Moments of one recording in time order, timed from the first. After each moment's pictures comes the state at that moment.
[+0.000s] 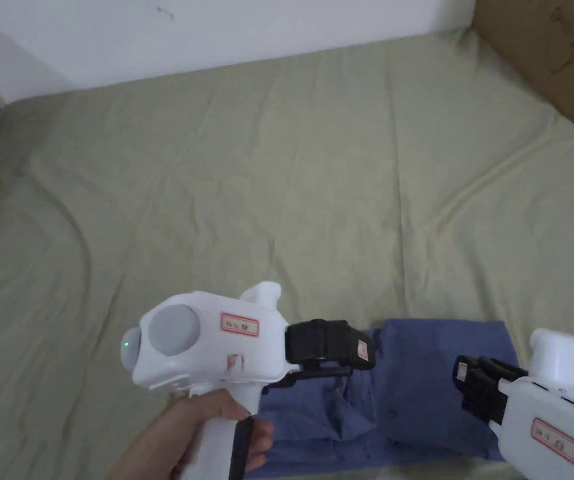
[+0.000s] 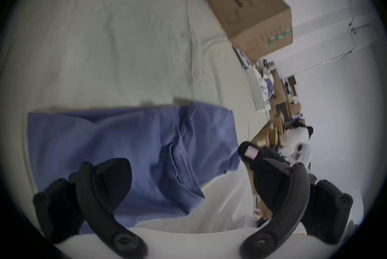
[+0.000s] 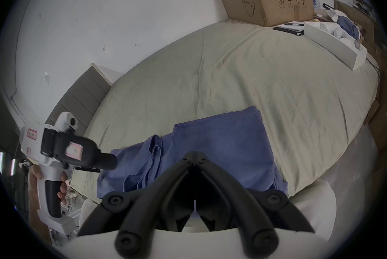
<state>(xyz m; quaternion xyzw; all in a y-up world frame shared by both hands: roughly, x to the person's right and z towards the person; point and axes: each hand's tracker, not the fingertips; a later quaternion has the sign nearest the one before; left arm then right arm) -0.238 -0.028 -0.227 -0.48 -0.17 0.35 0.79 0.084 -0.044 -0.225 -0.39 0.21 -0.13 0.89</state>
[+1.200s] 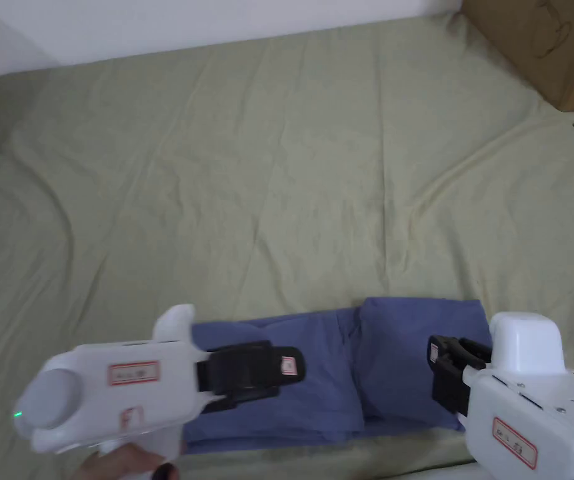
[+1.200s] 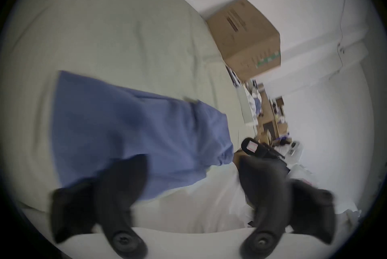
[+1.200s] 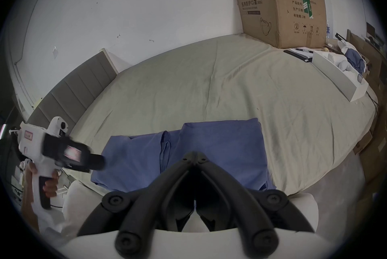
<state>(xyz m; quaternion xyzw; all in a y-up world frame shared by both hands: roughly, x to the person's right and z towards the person) -0.288 -0.045 -0.135 -0.42 -0.14 0.41 0.80 0.077 -0.027 -0.197 -0.35 0.24 -0.05 0.90</state>
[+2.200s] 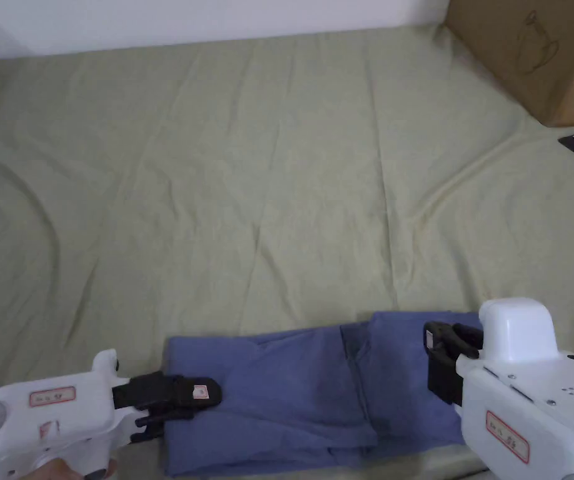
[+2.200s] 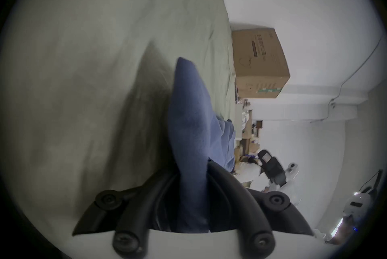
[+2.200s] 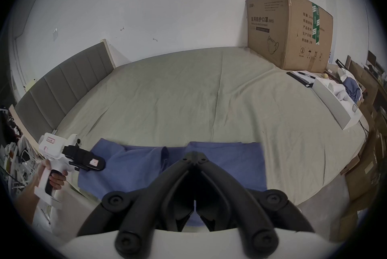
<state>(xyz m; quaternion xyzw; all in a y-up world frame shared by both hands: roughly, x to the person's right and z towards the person) -0.385 -0.126 -0.135 -0.43 -0.15 0.56 0.69 0.026 -0.001 -0.200 -0.32 0.22 0.02 0.92</state>
